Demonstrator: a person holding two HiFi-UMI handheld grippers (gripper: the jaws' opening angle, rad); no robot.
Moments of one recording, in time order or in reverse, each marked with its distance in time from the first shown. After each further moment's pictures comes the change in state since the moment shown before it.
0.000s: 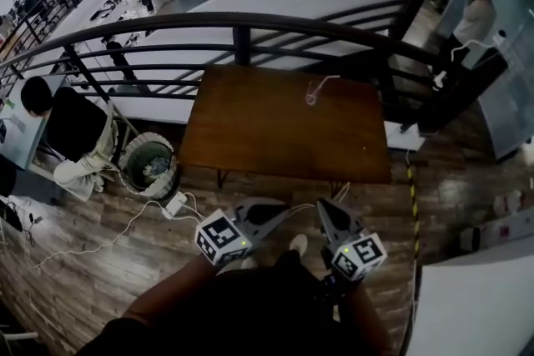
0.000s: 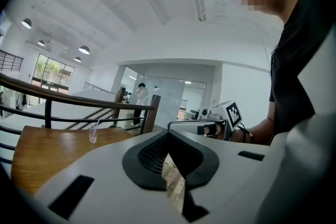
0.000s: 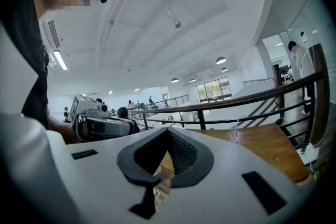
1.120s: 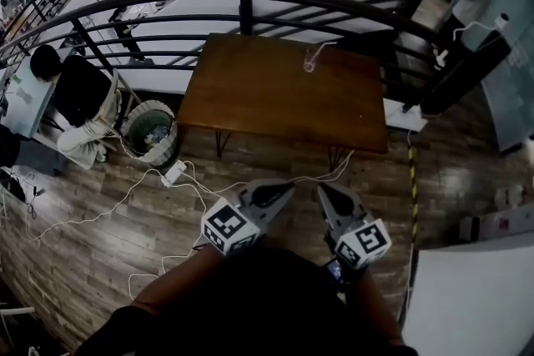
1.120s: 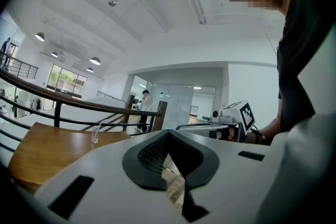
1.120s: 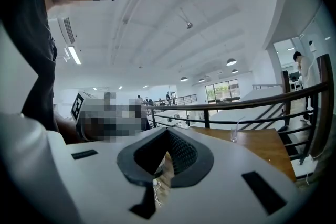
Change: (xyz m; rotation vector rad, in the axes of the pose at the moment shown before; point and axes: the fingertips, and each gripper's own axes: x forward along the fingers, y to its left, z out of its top) left arm 0.026 -0.092 -0.017 -0.003 -0.090 0.146; right arm -0.100 0.022 -0.019 -0.084 0.039 0.082
